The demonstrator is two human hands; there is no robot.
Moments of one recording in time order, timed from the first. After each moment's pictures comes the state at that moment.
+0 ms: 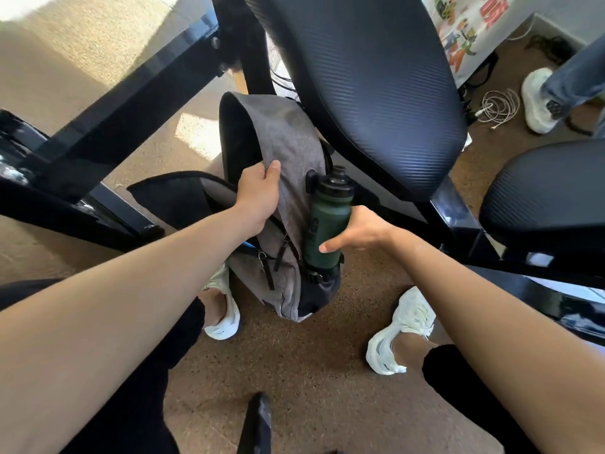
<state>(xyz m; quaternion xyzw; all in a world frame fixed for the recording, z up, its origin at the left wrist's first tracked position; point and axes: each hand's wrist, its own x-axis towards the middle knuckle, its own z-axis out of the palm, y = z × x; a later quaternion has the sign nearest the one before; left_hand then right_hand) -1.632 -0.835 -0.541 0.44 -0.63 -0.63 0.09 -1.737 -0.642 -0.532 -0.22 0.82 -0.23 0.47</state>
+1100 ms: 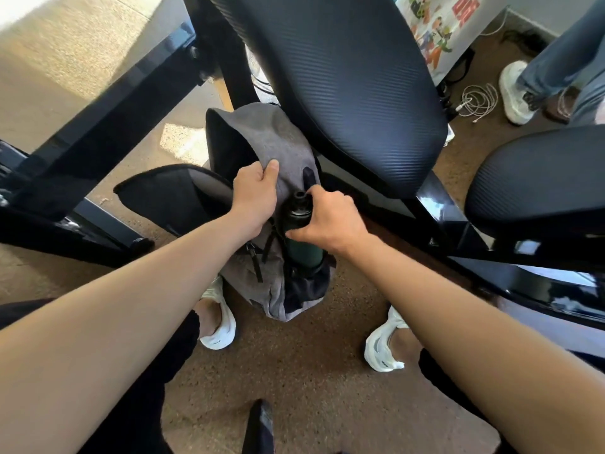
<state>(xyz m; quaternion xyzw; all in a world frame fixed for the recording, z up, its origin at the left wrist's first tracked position) -1.643 -0.824 -0.527 0.40 -0.67 -0.61 0.13 -1.703 -0.676 -0.510 -0.34 0.91 -0.12 0.20</state>
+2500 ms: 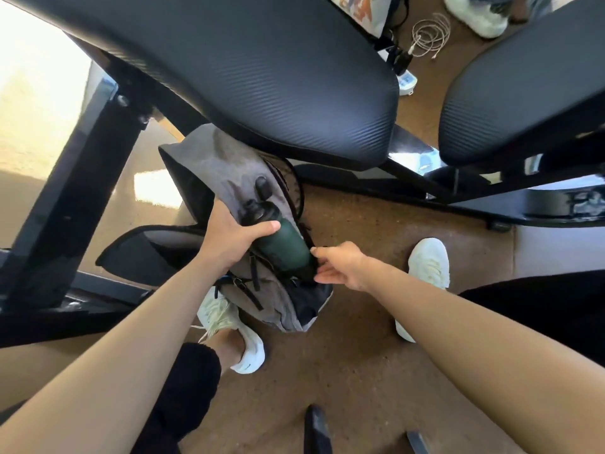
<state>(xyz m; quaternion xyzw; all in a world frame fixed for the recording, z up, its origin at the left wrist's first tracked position) -1.622 -0.822 -0.537 0.23 -0.77 -0.59 0.00 -1.670 -0.605 -0.599 0.26 0.65 -0.51 0.50</state>
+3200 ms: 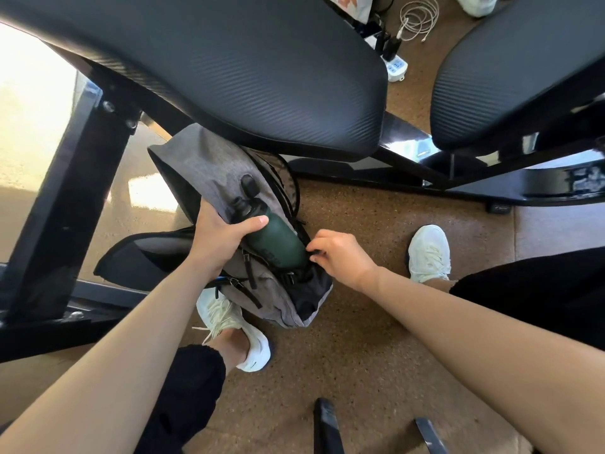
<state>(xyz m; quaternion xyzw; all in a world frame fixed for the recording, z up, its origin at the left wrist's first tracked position) -1.622 -0.827 -0.540 0.26 -0.76 -0.60 0.00 -1.660 -0.584 -0.614 -0.34 0.86 -0.33 0.17</state>
